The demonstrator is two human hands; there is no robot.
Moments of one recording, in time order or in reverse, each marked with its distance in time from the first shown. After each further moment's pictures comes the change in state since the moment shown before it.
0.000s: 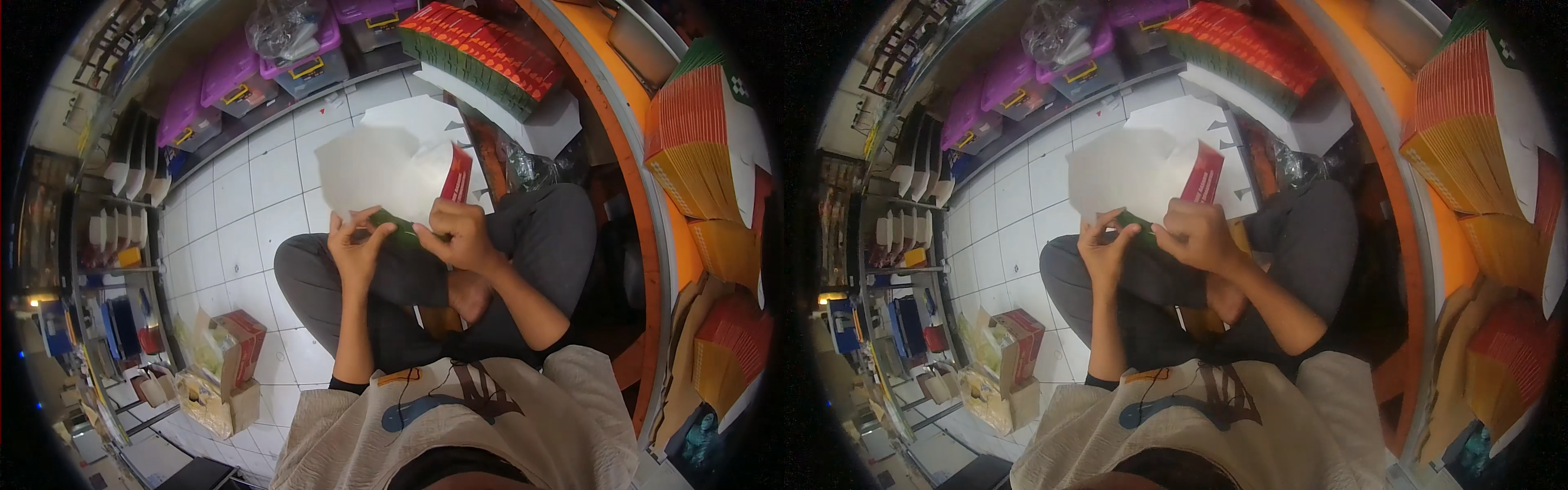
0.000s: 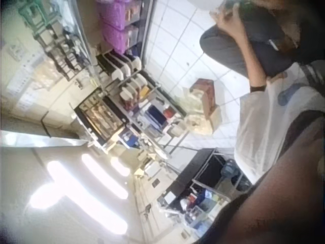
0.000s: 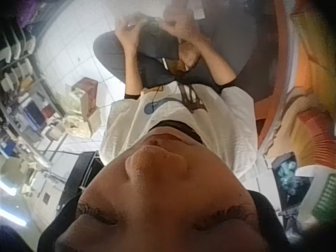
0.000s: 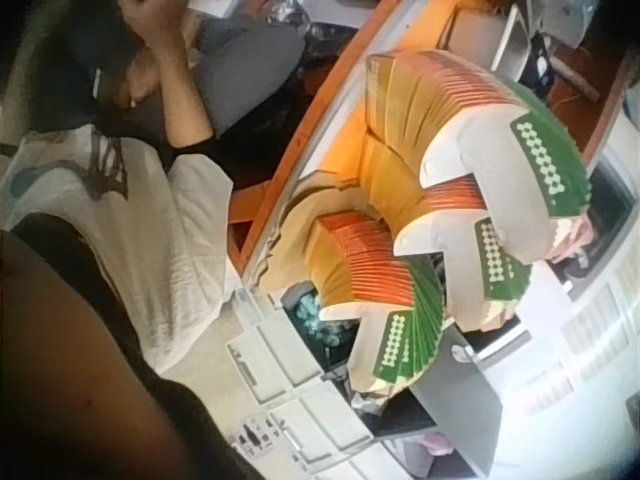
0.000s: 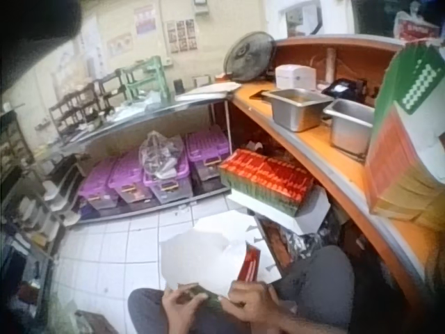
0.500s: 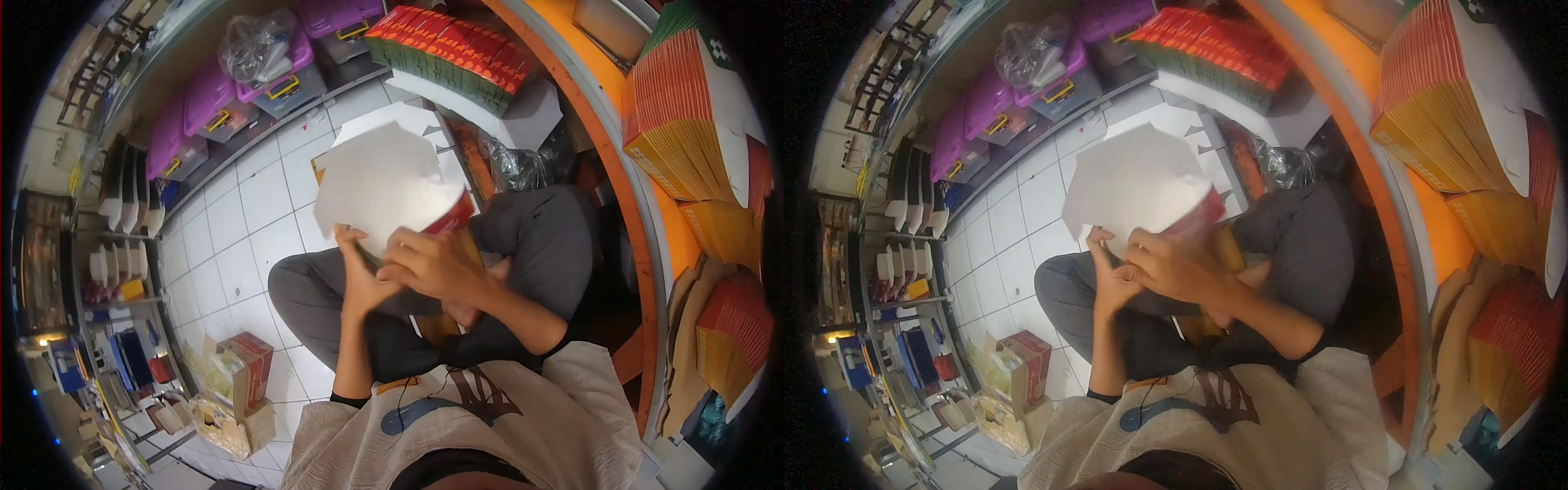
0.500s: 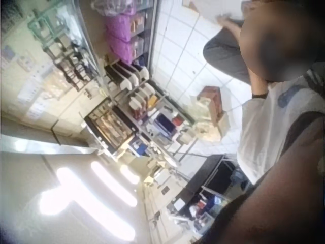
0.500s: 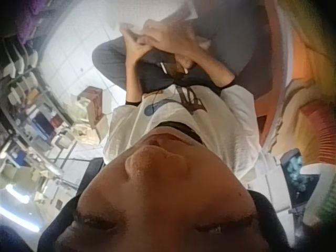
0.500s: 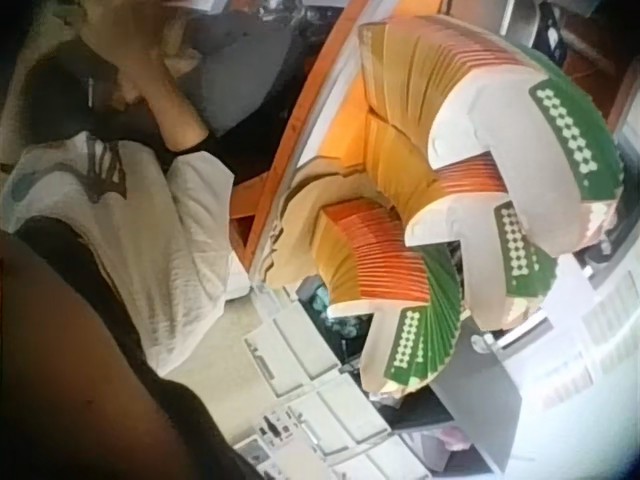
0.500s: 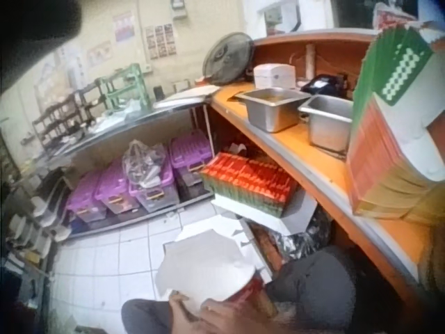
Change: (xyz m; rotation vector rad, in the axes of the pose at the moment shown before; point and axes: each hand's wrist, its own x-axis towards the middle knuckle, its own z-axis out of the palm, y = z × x) left_hand -0.017 -0.028 0.007 0.002 -0.334 0.107; right_hand -0.001 -0.030 -0.007 -0.298 -0.204 -0.064
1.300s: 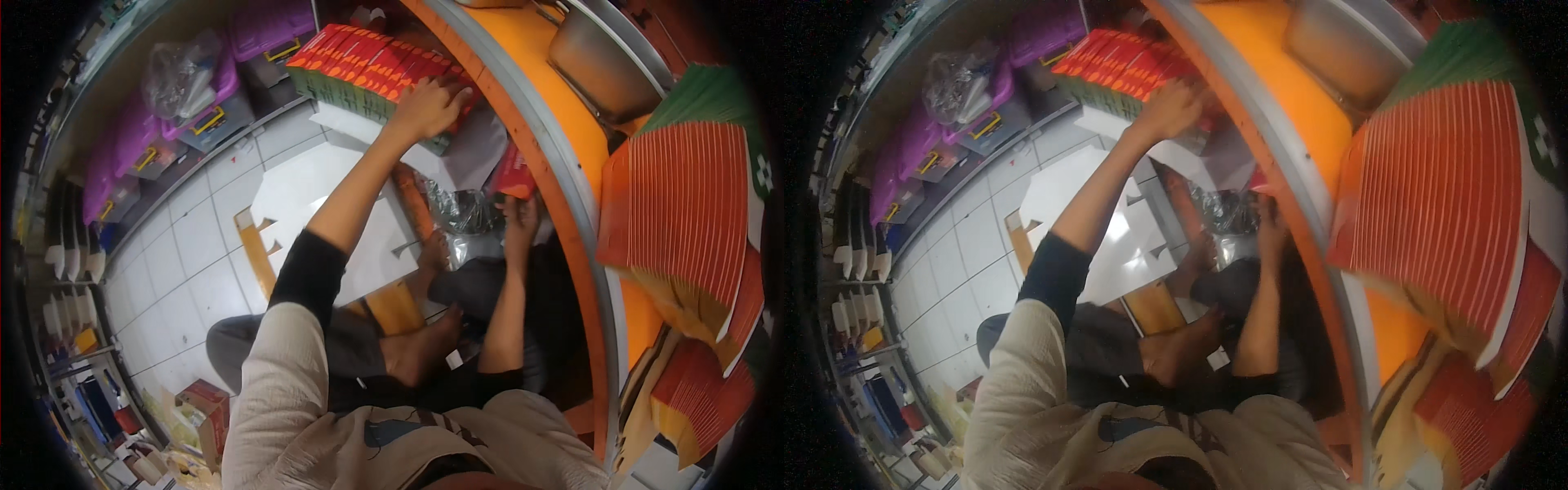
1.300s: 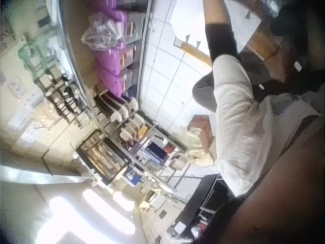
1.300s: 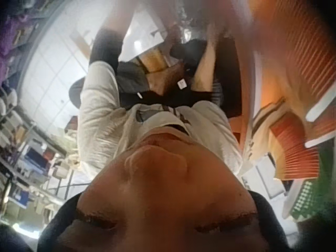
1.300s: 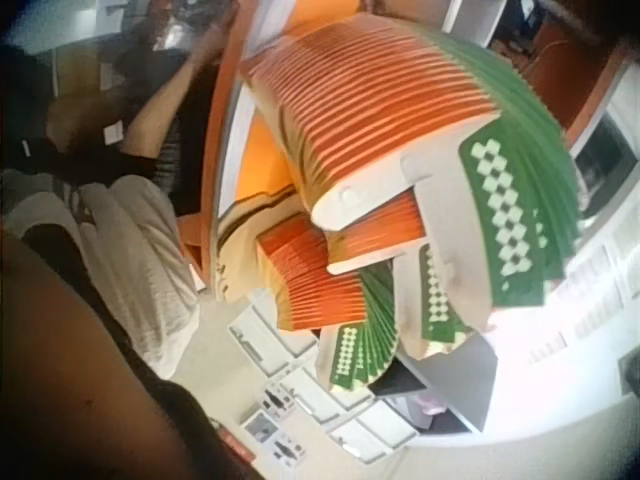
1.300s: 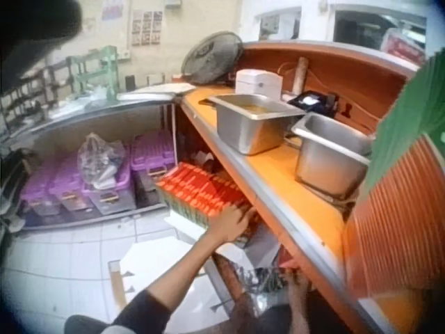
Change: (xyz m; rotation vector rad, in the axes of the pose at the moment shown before) left_hand 0.325 0.025 0.230 0.399 -0.503 0.346; right_hand -0.113 0.240 -0.068 0.236 0.874 0.916
